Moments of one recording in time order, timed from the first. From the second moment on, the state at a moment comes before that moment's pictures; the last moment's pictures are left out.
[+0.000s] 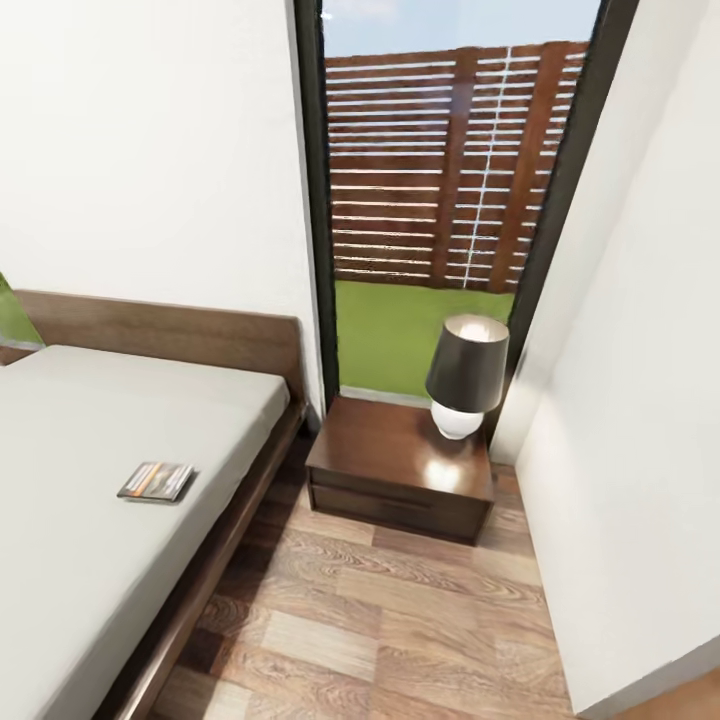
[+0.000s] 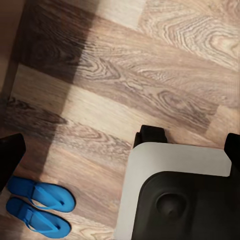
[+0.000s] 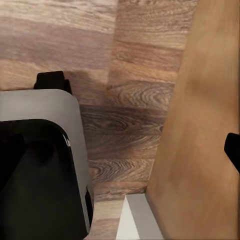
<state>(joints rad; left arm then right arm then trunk) -0.26 0.16 -0.17 -0.06 0.33 -0.12 -0.08 -0.33 -0.10 0.66 0.00 -0.71 0.13 -0.12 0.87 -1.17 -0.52</state>
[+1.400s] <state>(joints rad) -0.26 0.16 -0.17 -0.06 0.33 -0.12 -0.08 -0.33 -0.09 0.66 0.00 -0.71 0.13 -0.12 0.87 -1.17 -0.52</state>
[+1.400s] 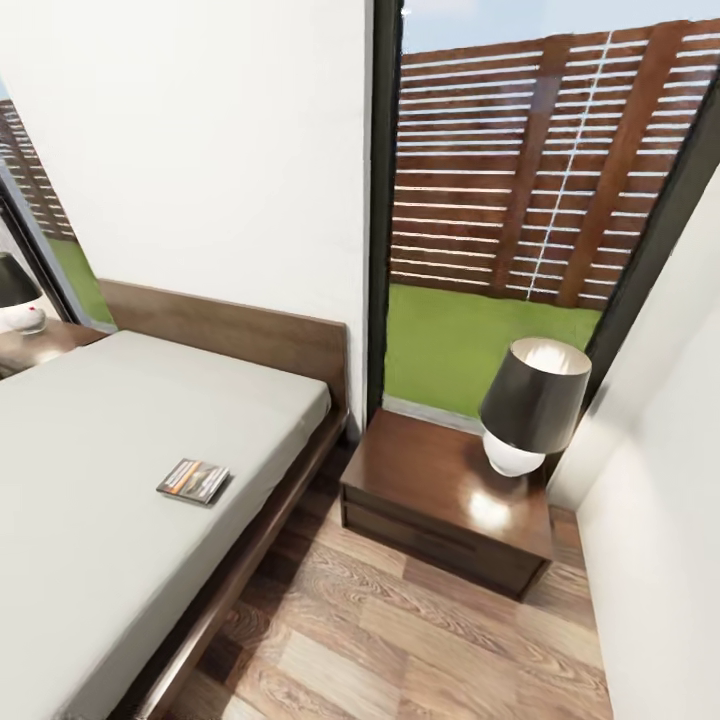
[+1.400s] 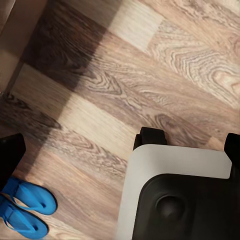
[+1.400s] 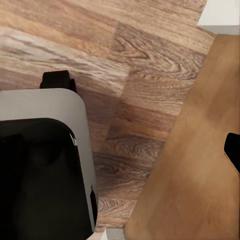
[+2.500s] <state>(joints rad) -0.26 0.16 -0.17 -0.06 0.33 -0.12 -0.08 -0.33 -0.09 0.66 0.00 -0.71 0.13 -0.12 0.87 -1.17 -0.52</state>
